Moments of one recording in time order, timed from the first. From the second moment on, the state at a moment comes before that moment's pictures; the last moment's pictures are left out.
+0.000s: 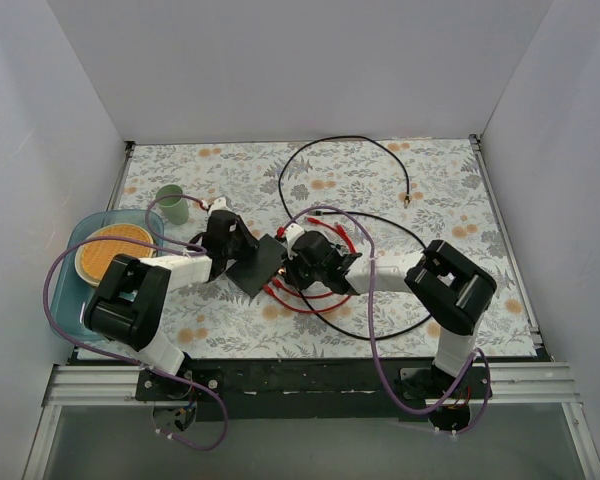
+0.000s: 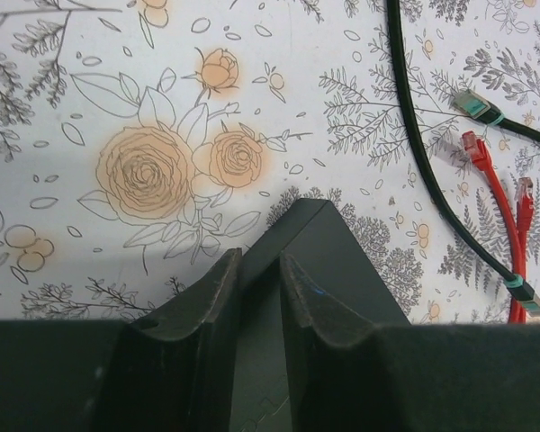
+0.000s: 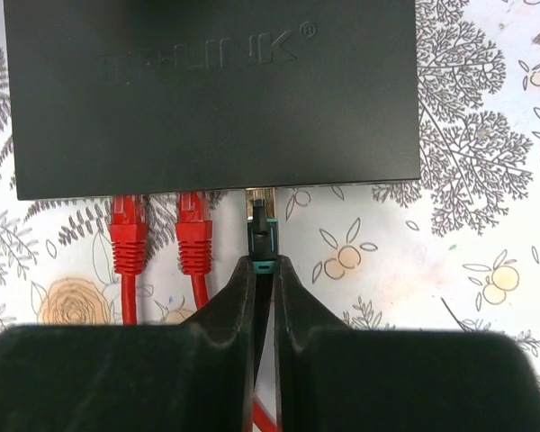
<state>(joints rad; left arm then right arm) -0.38 1.59 0.65 0.26 -0.03 -0.69 0.95 1.82 0.95 0.17 -0.04 0.21</state>
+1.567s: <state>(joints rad) -0.35 1.38 0.84 -0.34 0.22 -0.64 0.64 1.74 1.15 -0.21 0.02 -0.07</state>
